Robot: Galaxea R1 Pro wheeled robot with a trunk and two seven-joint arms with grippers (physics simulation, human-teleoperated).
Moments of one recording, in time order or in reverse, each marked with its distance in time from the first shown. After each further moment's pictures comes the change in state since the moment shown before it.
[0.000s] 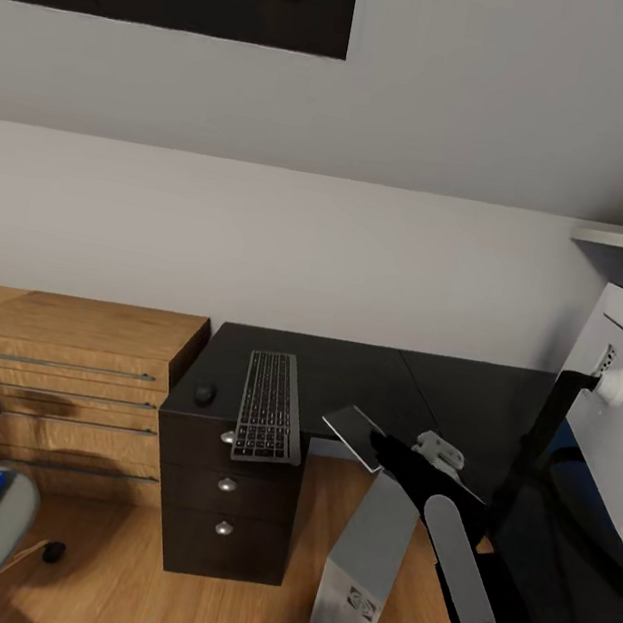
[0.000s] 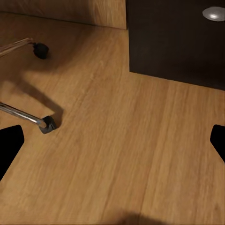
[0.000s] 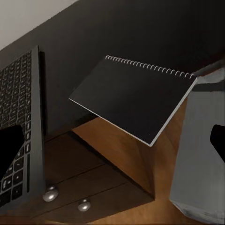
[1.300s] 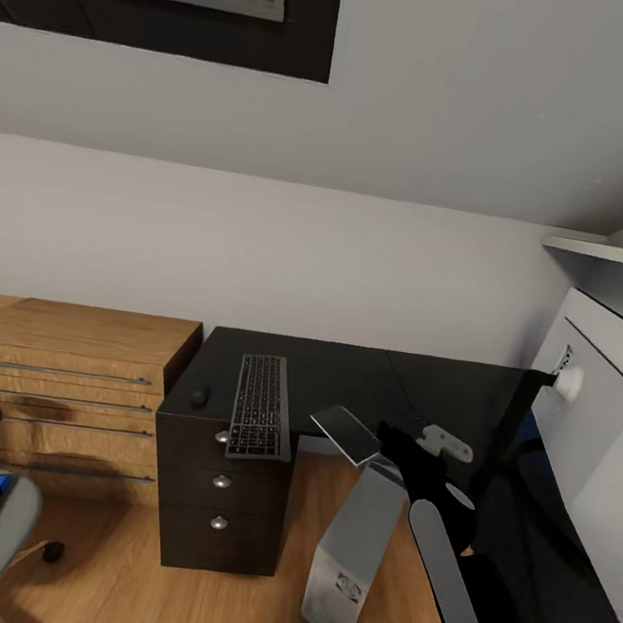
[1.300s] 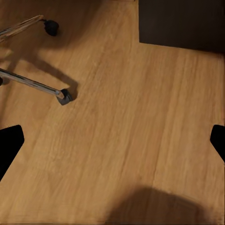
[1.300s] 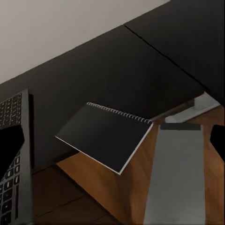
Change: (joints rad) left arm 0.000 0.000 0.002 0.108 0.021 -0.006 -0.007; right arm 0.001 0.002 0.055 0.004 0.165 -0.145 -0.014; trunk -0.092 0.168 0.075
